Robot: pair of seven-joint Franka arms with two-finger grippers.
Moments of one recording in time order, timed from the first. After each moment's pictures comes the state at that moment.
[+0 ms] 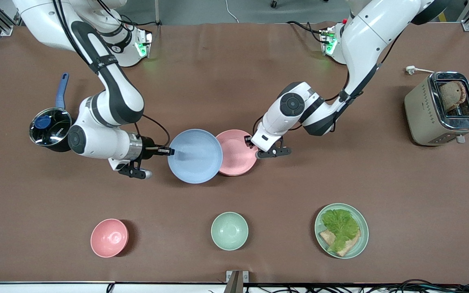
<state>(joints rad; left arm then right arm) -0.11 0.62 -0.63 -1.87 0.28 2.46 -0.99 0.09 0.42 0.28 -1.88 0.47 2.17 0.27</state>
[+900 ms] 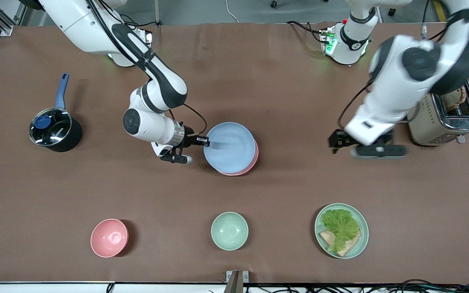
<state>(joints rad) -0.09 0.07 -0.17 -1.80 0.01 2.03 -0.22 0.15 0.53 0.45 -1.97 0.49 2.56 0.35</state>
